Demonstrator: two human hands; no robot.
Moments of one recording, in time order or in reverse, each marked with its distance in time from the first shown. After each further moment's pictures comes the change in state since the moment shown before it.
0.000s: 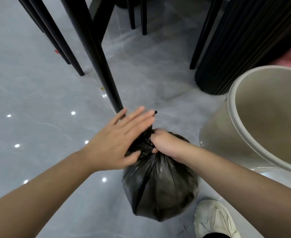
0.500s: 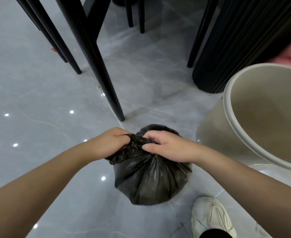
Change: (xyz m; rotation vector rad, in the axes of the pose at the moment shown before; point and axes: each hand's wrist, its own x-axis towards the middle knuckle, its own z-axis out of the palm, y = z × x) left_hand 0.014 0.002 0.003 -0.965 -0.356 -0.838; right_hand -0.020 0.012 -0.028 -0.269 -0.238 -0.304
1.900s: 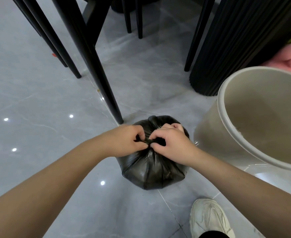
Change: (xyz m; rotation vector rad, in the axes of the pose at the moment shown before) left_hand 0.008 0.026 0.012 0.570 0.035 0.226; right_hand -0.008 0.022 -0.002 -0.510 0.423 -0.081
